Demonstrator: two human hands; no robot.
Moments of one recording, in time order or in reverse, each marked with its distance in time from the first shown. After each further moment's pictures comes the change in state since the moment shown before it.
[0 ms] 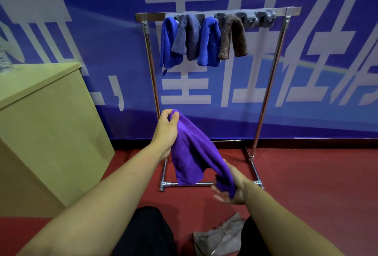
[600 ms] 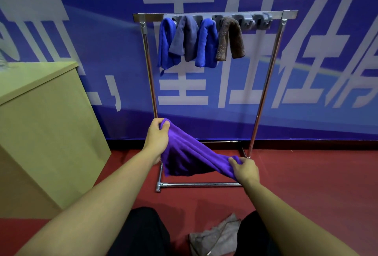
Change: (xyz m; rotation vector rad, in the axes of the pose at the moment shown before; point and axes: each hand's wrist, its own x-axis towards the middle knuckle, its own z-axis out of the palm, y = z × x) left_hand -0.002 -0.019 -0.018 0.196 0.081 -0.015; right_hand -0.006 -0.022 -0.026 -0.641 0.677 -0.576
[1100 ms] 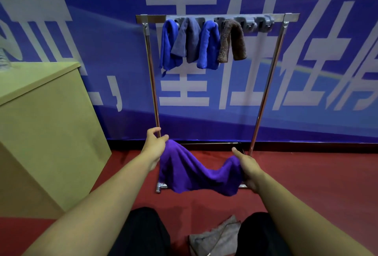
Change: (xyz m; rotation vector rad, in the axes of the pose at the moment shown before) left_hand 0.009 -0.036 -0.010 -0.122 -0.045 -0.265; right_hand 0.016 -0.009 -0.010 0.642 -0.339 0.238
